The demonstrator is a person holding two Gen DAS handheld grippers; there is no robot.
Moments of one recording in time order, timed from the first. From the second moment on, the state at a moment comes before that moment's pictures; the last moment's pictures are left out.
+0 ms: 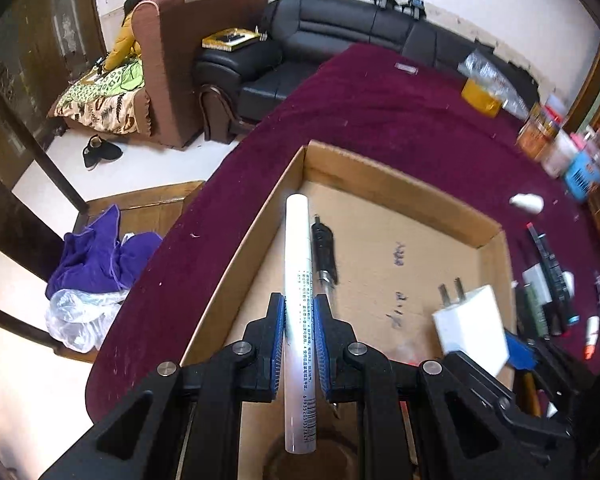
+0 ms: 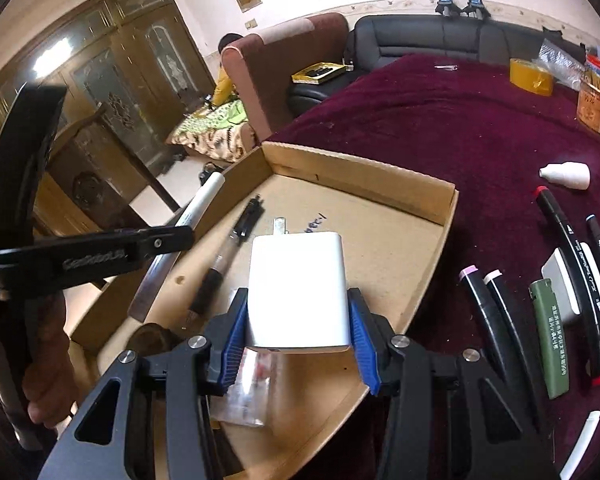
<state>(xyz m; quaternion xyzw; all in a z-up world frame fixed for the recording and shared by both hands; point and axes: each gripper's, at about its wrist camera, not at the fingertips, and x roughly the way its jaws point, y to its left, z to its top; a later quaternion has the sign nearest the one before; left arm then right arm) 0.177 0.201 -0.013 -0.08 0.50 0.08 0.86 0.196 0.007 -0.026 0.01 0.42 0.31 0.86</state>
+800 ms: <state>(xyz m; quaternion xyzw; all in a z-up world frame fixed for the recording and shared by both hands) 0.173 0.204 -0.010 -0.09 0.51 0.10 0.85 0.189 0.002 -0.021 0.02 0.40 0.30 0.87</state>
